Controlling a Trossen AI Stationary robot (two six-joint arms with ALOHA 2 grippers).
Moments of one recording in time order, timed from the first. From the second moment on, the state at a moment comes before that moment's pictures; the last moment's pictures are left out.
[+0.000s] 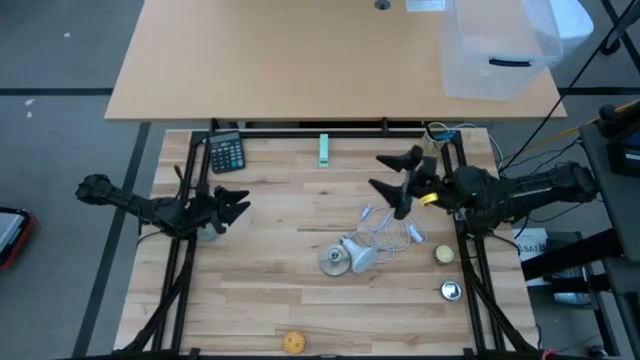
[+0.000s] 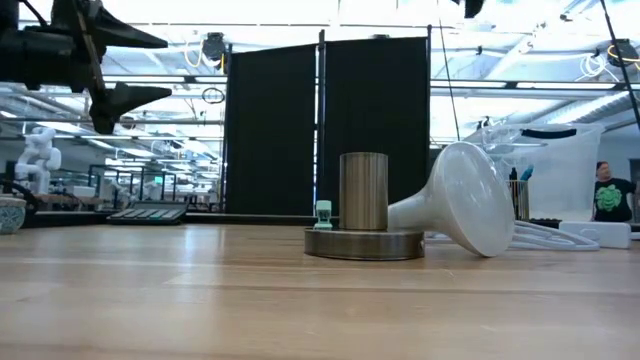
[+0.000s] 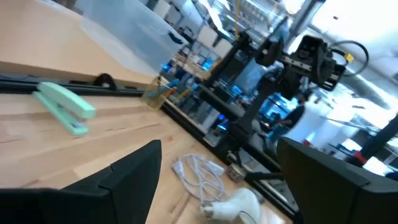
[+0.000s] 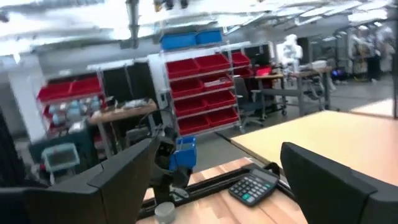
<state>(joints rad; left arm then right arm) -0.33 0.20 0.01 0.33 -0.63 -0.58 0.13 0.96 0.74 0.43 0.44 0.12</state>
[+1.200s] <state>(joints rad) -0.33 0.36 0.01 0.58 -0.38 -0.58 0.26 1.13 0.78 0.09 0.30 0.14</state>
